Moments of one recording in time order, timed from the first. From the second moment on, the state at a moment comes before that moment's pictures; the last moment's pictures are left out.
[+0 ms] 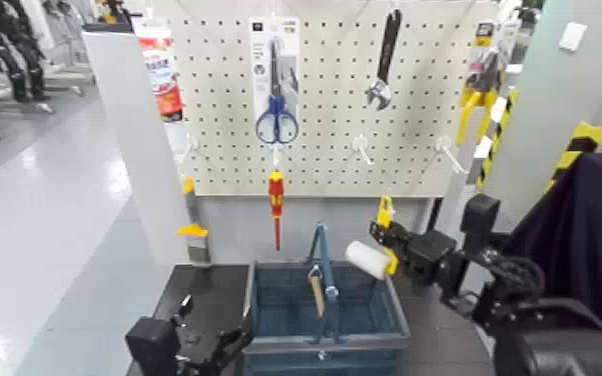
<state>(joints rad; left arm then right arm) 0.17 0.13 -0.19 -1.61 0.18 -0.15 -0.06 -0.19 -0.16 0.05 -1.56 -0.24 0.27 0.64</state>
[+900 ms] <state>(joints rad) 0.16 0.13 -0.19 -1.61 0.18 -0.15 -0.06 -0.19 -0.13 0.11 -1.33 -0.37 0.25 0.58</state>
